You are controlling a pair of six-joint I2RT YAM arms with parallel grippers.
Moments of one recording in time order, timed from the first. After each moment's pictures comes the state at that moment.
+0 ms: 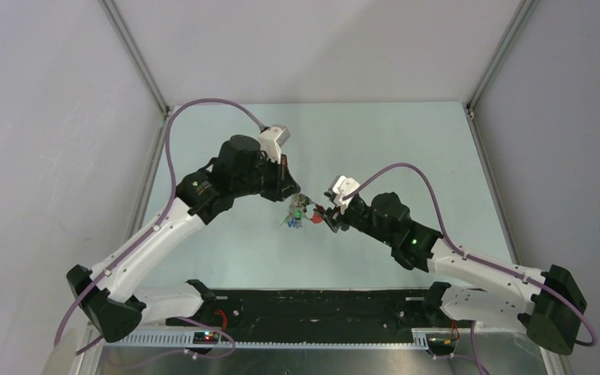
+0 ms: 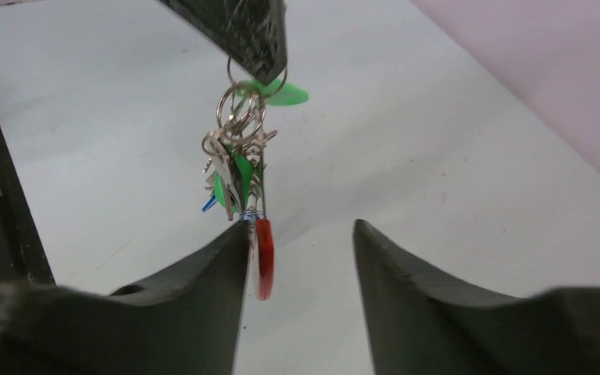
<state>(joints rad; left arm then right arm) -0.71 1.18 1.24 -0.62 0.19 -0.38 0.95 1.00 0.65 0.23 -0.01 -0.18</state>
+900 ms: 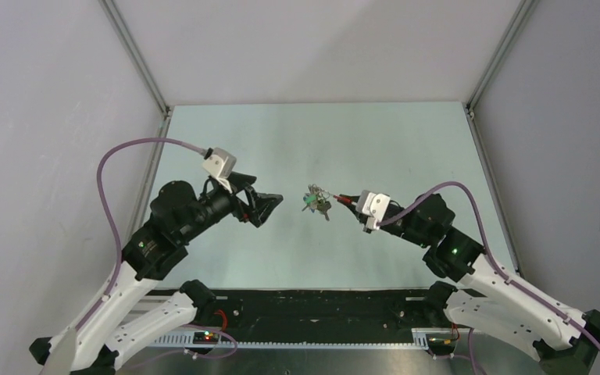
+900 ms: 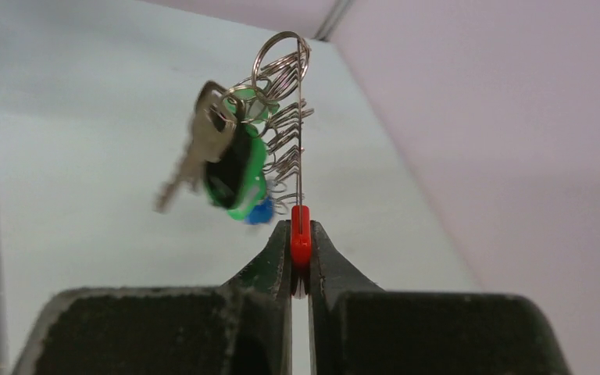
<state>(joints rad) -0.68 0.68 0.96 -0.40 0.12 -0.23 0.84 0.73 0.70 0.00 -0.26 -0.44</state>
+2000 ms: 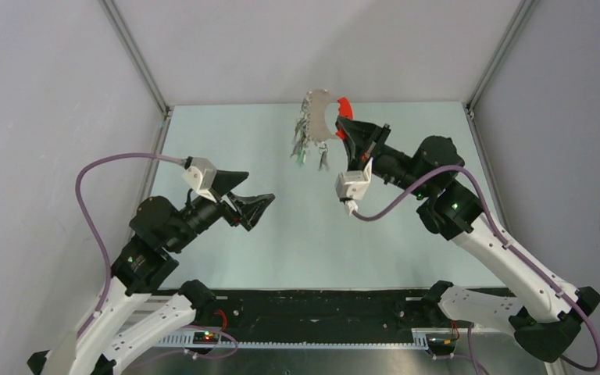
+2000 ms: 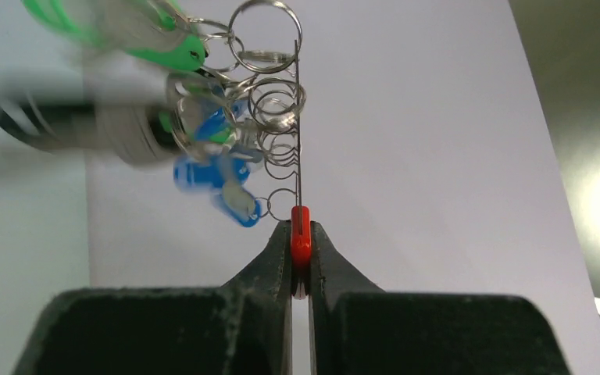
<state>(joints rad) -0.68 0.56 0.90 -0.27 0.12 -0.18 0.76 1.03 1.19 -0.01 -0.32 -1.41</state>
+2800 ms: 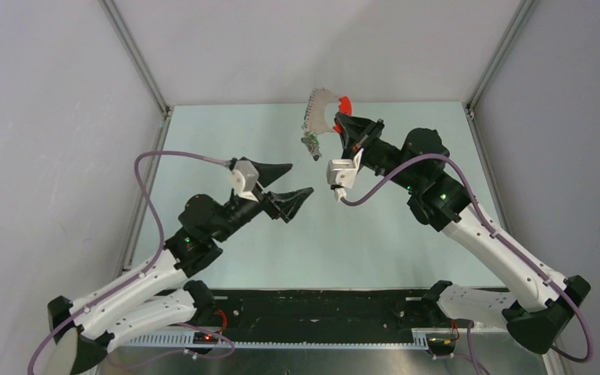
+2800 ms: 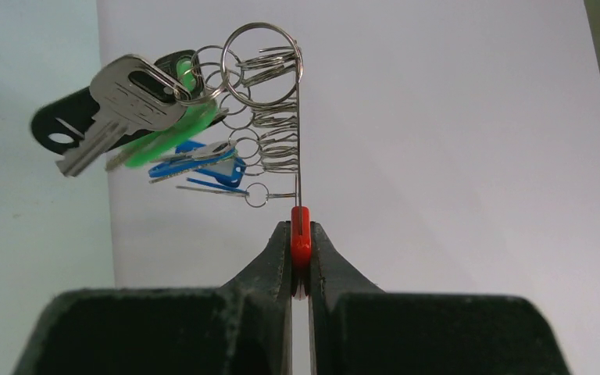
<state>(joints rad) -0.84 0.77 0.70 0.32 0.08 -0.15 0.72 1.11 1.22 -0.03 -0.26 -1.40</state>
